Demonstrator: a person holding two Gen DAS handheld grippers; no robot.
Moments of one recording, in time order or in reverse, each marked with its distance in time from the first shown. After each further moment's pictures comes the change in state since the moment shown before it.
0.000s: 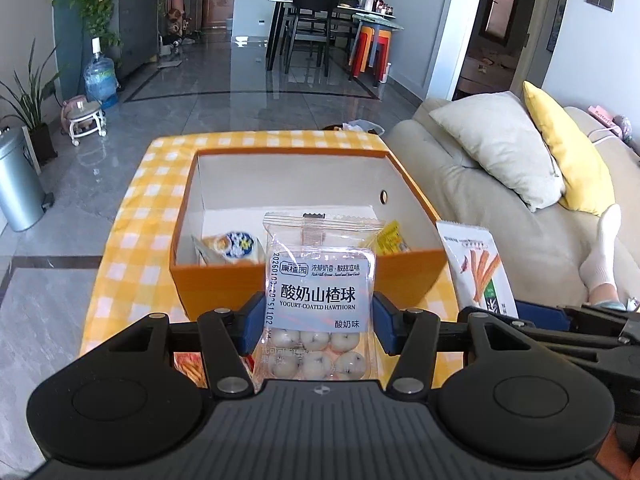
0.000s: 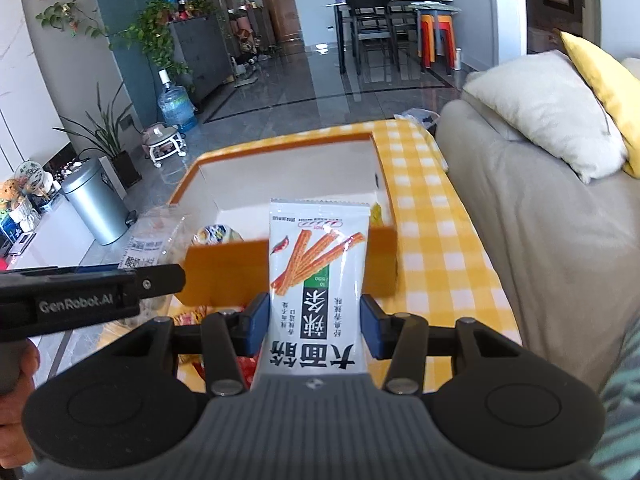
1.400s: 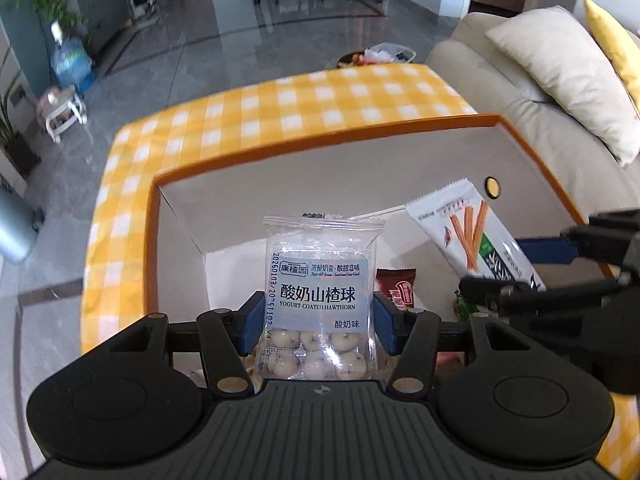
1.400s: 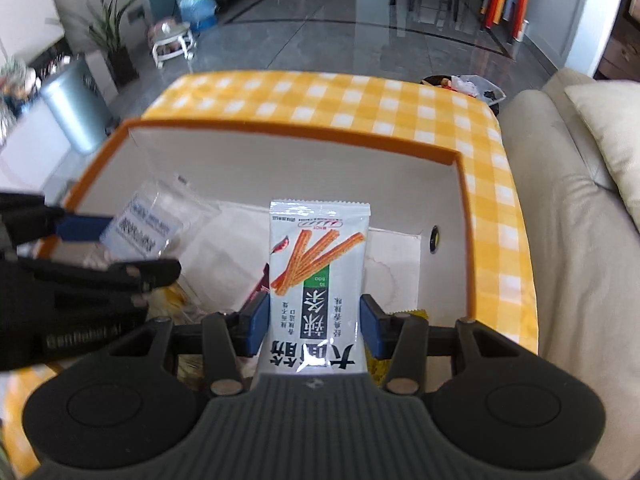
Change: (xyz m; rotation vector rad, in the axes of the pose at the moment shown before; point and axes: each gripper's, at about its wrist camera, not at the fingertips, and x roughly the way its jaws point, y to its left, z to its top) left arm 0.192 0.047 0.087 0.130 0.265 0.066; right arm 0.231 0.010 0.119 -0.244 0.286 -0.021
